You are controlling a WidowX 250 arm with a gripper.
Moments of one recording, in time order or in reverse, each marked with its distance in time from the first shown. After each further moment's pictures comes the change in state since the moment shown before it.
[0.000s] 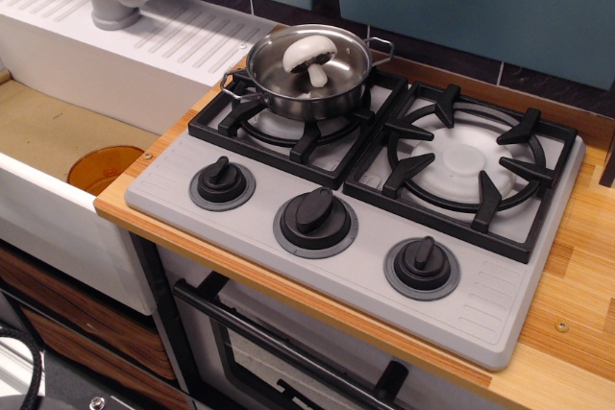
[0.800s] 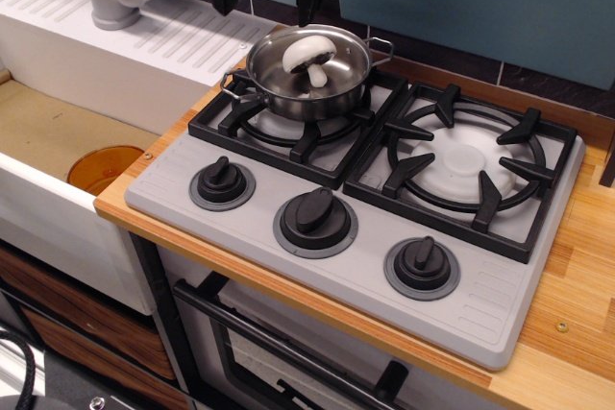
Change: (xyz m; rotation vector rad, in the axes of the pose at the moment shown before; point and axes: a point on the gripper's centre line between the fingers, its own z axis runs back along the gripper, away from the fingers) arm -0.010 0.031 -0.021 0.053 0.052 -0.003
